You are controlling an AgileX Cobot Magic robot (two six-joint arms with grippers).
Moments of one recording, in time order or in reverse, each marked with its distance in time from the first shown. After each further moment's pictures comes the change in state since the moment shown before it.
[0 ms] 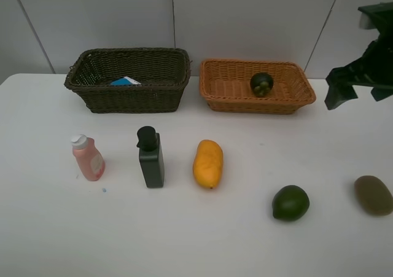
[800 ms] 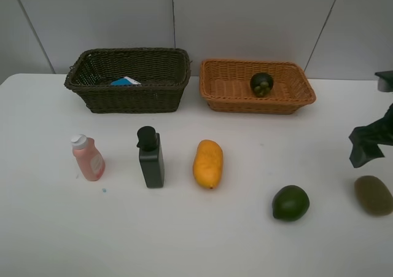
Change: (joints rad) left arm 0.000 0.000 0.000 0.000 0.000 0.000; right arm -0.127 -0.030 0.267 -0.006 -0.032 -0.052
